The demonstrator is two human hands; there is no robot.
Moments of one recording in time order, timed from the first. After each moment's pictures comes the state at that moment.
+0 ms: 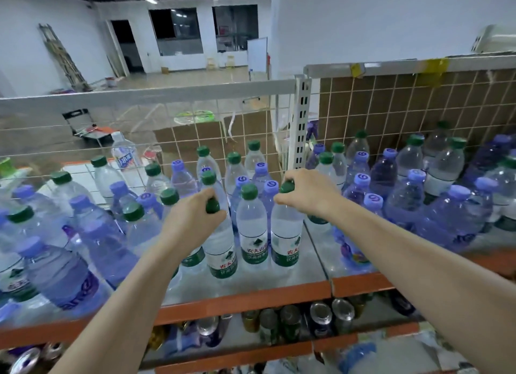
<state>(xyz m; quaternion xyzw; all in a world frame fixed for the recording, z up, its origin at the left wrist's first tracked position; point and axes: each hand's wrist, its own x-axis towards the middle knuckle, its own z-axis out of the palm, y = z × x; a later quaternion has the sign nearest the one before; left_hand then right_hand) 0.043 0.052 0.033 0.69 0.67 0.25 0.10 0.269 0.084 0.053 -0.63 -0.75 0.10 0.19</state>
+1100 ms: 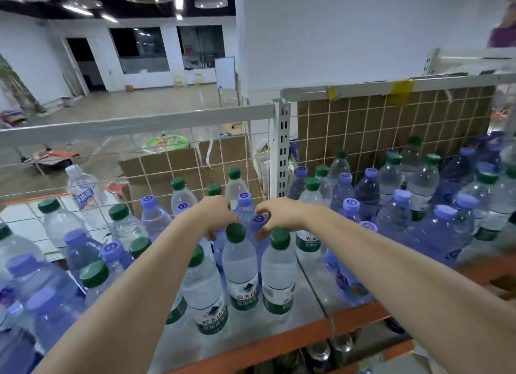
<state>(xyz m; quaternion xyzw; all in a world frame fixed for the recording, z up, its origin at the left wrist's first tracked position) 0.092 0.169 0.067 0.73 0.64 0.01 0.24 0.257 0.149 0.057 -0.59 -0.77 0.24 0.03</state>
